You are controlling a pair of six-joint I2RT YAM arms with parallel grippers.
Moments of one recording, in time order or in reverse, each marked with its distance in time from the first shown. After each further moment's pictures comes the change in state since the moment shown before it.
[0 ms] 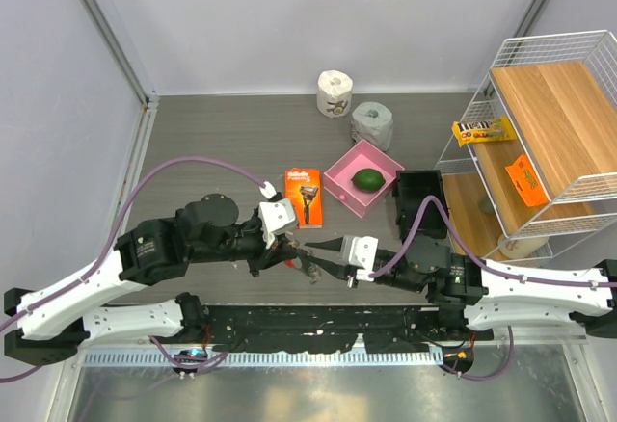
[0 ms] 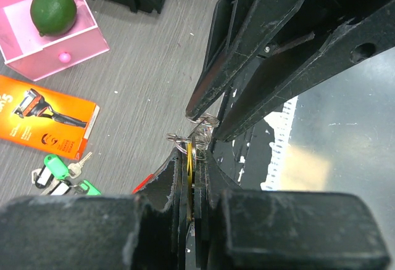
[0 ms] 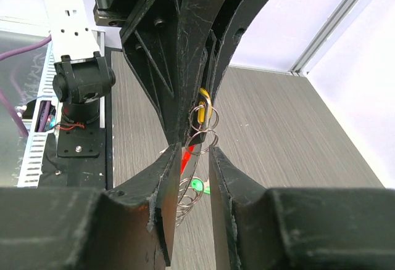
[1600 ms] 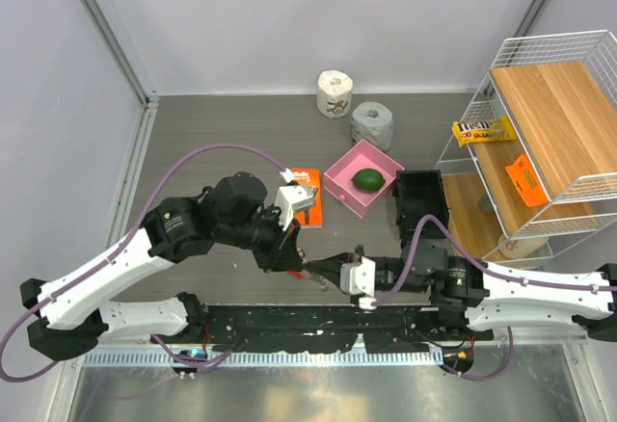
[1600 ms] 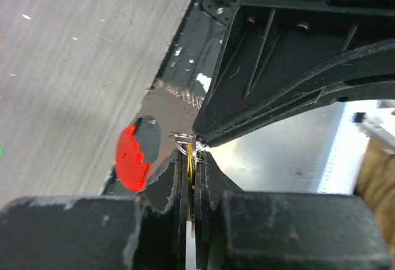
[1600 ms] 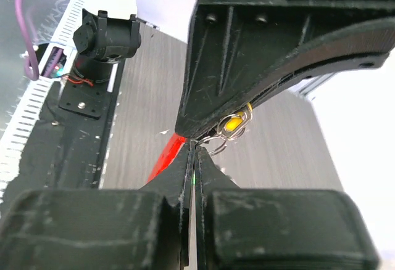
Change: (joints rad) left arm 0.097 0.182 0.136 -0.194 0.203 -0.237; right arm -0.017 -0.018 -0.041 -0.073 -0.166 -0.183
